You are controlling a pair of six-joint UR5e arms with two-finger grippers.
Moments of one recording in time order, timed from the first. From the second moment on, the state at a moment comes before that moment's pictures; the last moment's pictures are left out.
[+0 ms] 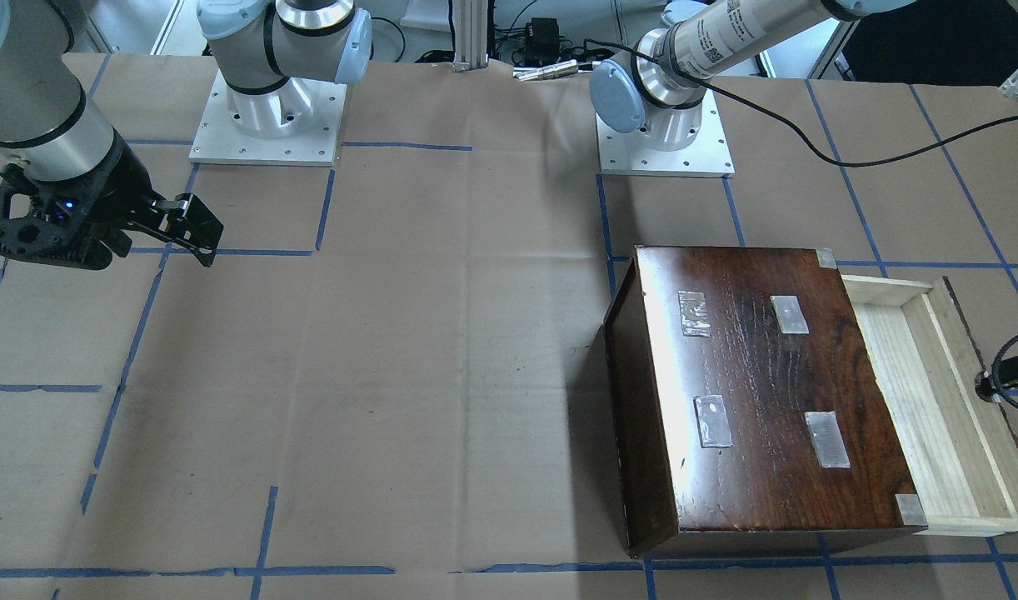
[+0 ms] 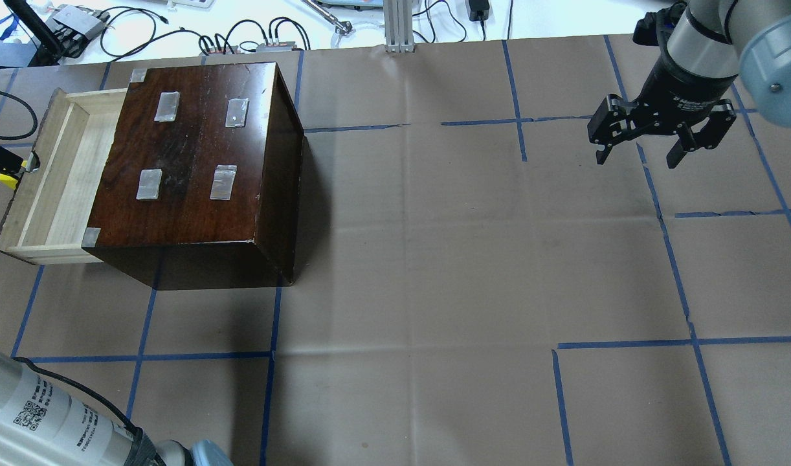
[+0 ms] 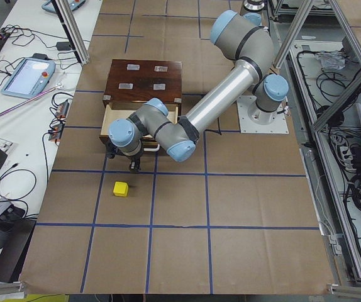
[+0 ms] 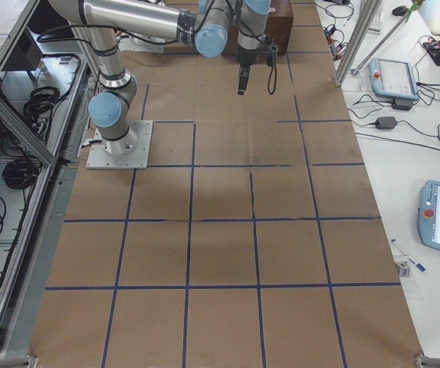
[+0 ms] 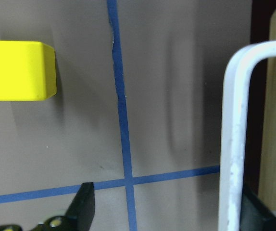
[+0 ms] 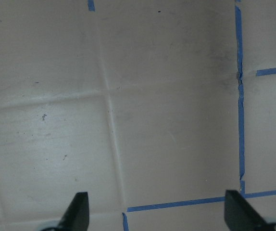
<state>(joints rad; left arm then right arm) -0.83 -2.18 -1.25 -1.43 1.46 0.82 1.43 -1.52 1.65 -1.63 -1.57 -0.03</state>
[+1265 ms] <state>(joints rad) -0.83 -2.45 -0.91 -1.36 1.49 0.83 1.43 -1.52 1.65 -1.63 -1.57 -0.03</state>
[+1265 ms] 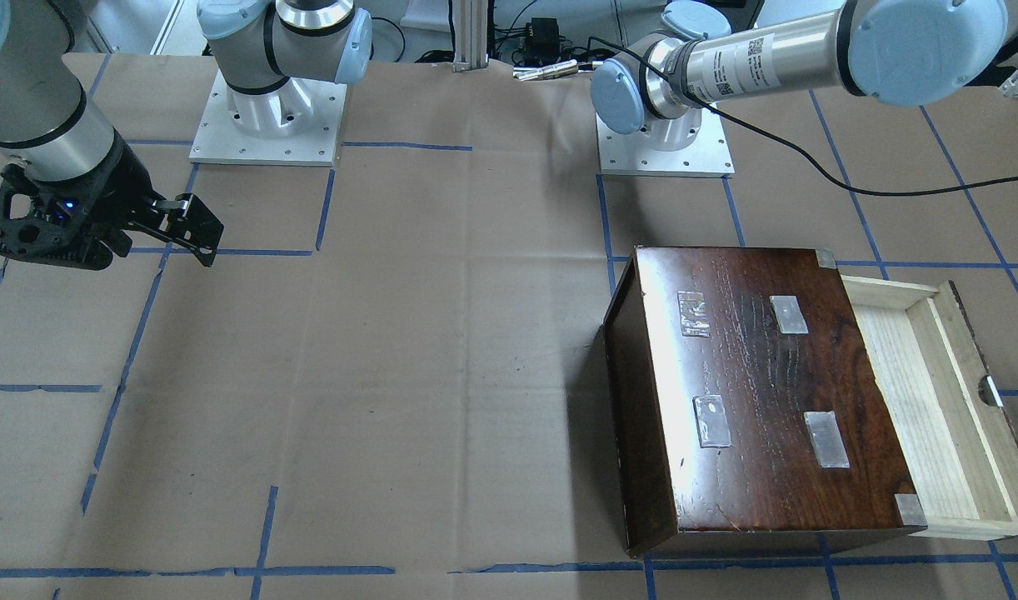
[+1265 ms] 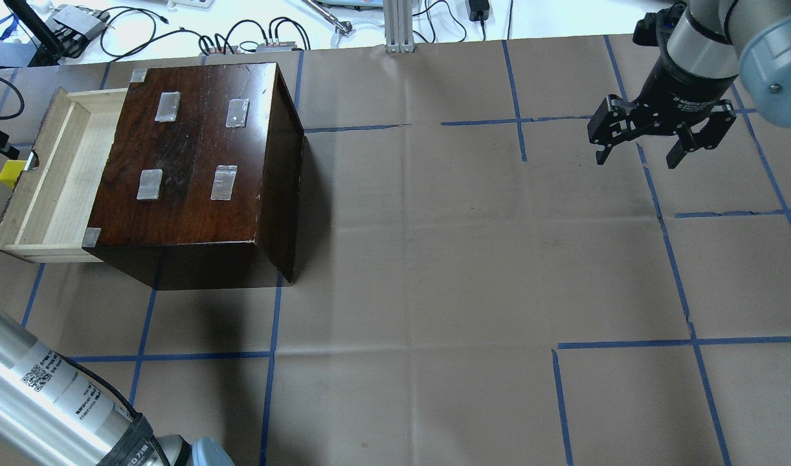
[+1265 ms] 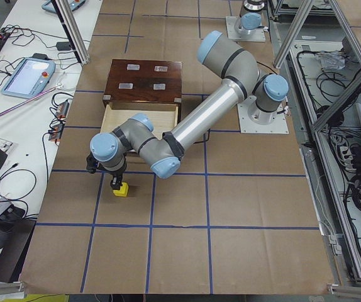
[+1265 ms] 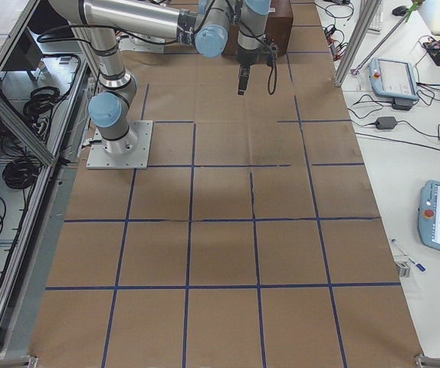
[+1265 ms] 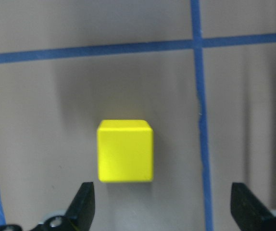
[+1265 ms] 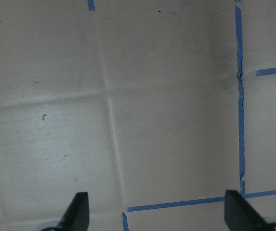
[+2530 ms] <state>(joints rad) -0.86 -2.55 -0.89 -1.28 1.57 0.83 1.43 -1.52 1.65 -1.63 -1.57 -0.03</state>
